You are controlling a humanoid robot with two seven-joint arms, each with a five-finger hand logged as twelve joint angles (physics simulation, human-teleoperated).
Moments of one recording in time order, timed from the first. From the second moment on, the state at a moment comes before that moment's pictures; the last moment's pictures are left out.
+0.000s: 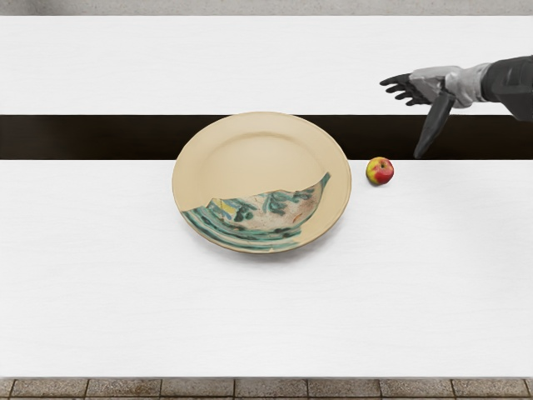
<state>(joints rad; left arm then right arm) 0.00 0.00 -0.10 -0.20 0.13 -0.19 0.08 1.39 -0.43 -0.18 0.48 -0.48 0.61 0.04</state>
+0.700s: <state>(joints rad) 0.00 0.00 -0.10 -0.20 0.13 -0.19 0.08 1.49 -0.30 -0.18 0.54 -0.55 0.61 -0.39</state>
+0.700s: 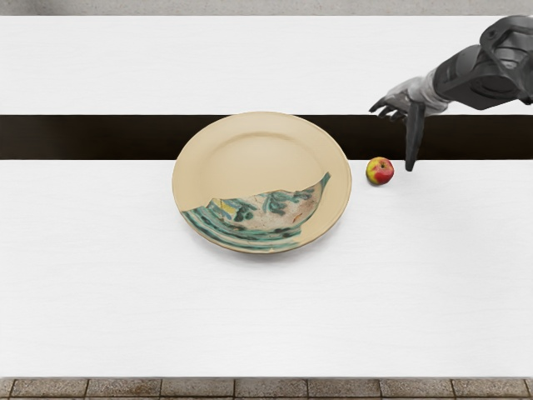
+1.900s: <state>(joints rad) 0.00 0.00 -0.10 -0.20 0.13 -0.19 0.08 1.40 -0.36 -0.32 1.04 -0.74 -0.13 -0.55</state>
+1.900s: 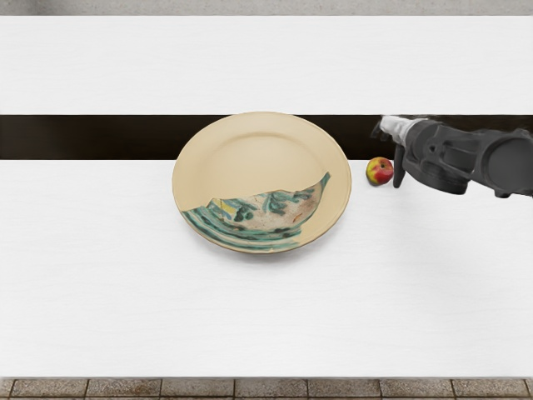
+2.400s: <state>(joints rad) 0.00 0.00 -0.10 -0.20 0.13 -0.19 0.08 1.37 -0.28 -0.40 1.04 -0.75 -0.30 -0.57</state>
